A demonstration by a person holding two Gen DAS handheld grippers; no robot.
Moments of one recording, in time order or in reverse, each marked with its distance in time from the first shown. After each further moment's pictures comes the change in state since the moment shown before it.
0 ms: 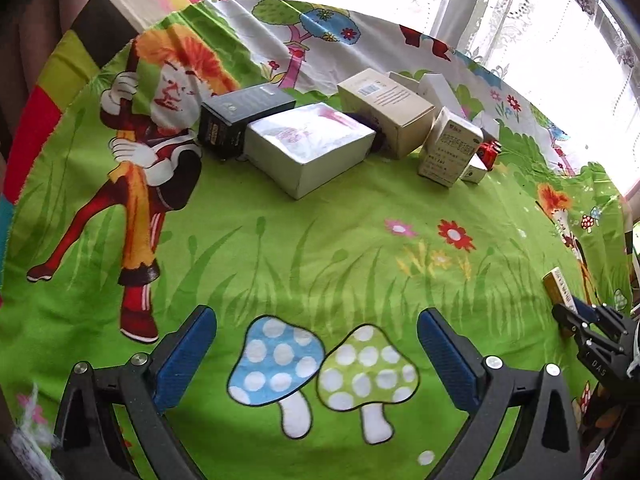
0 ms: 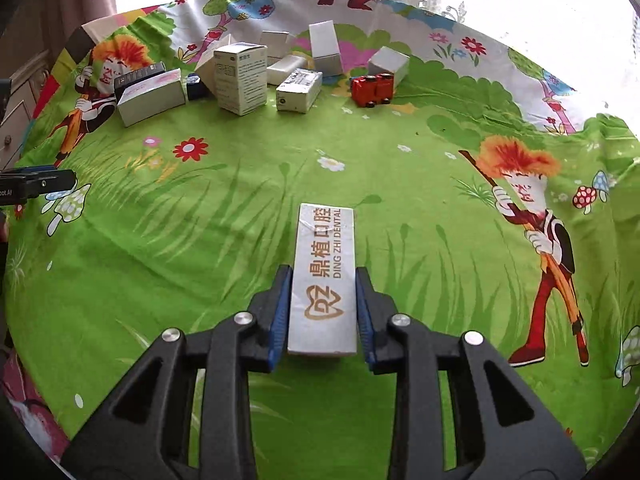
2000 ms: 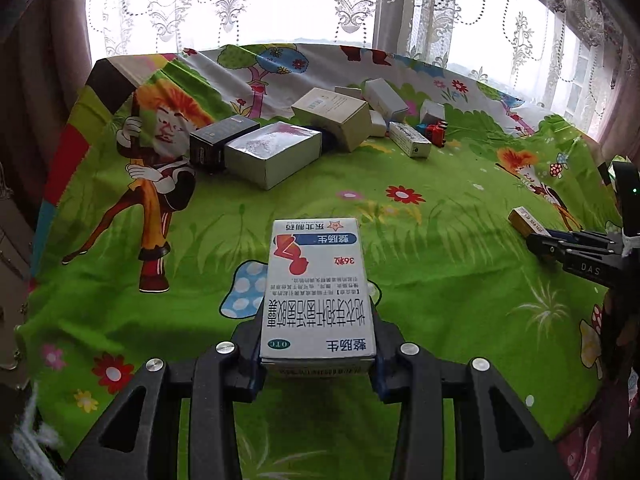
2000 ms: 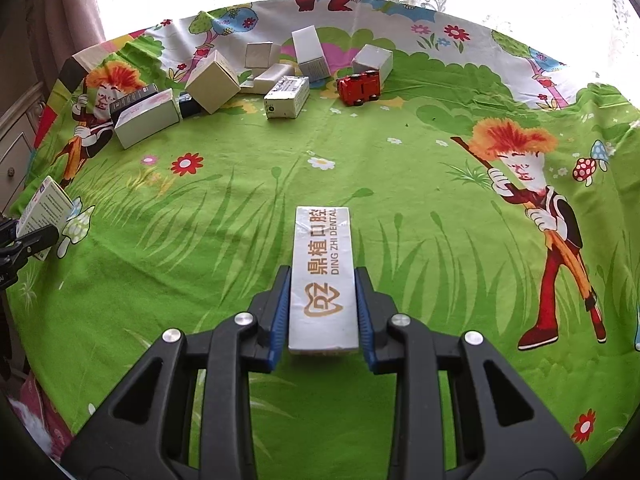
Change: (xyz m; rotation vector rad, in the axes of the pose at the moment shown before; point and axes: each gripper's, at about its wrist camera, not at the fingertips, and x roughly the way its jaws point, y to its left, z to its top) left arm -0.054 -0.011 -0.074 0.184 -0.133 0.043; right arm -0.004 -0.003 -0.010 0.081 -0.022 0.037
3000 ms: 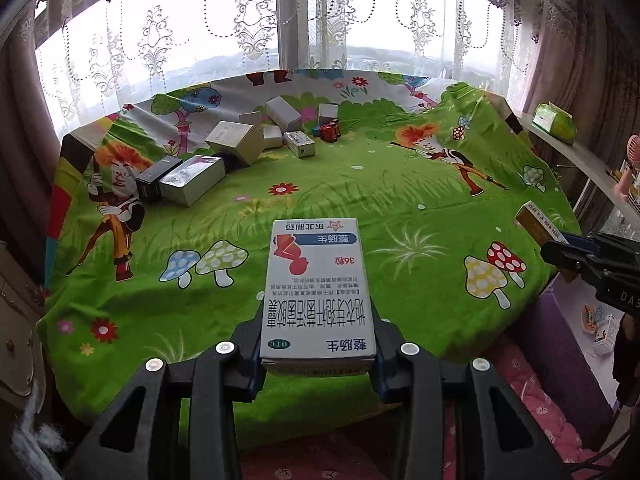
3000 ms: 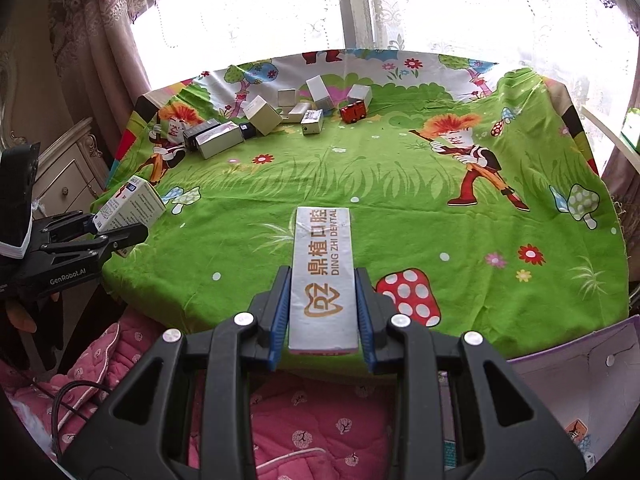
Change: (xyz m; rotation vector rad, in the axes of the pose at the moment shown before) left arm -0.095 -0.093 -0.032 0.198 -0.024 -0.124; right arm -0.178 0.019 -0.107 0.106 -0.145 0.026
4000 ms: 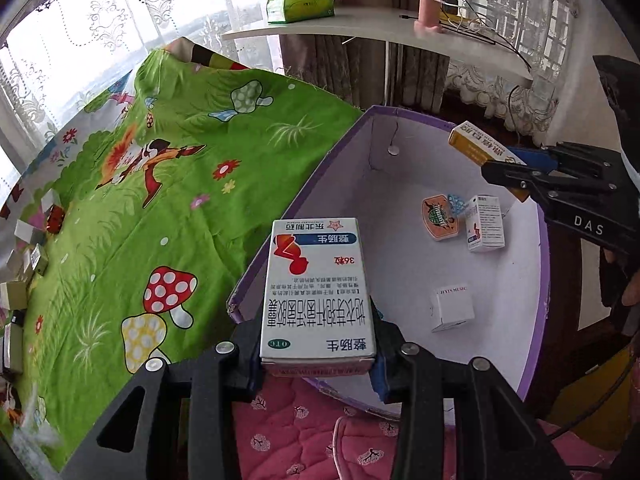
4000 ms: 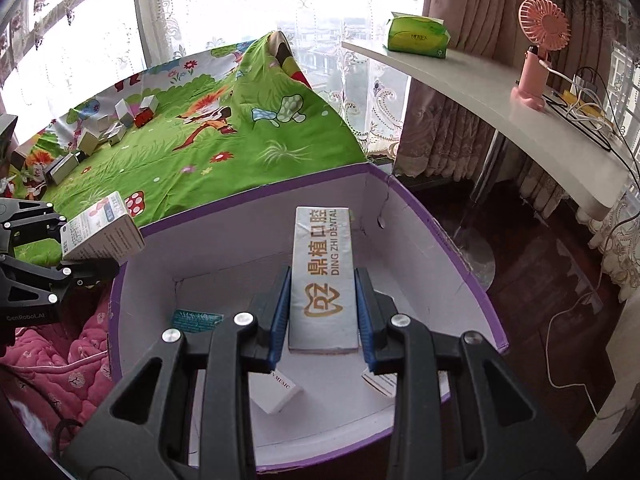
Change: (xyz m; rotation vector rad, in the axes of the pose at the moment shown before) left arm 0.026 -0.313 -0.011 0.637 0.191 -0.374; right arm -0.151 -0.183 -0.133 0.306 0.024 -0.448
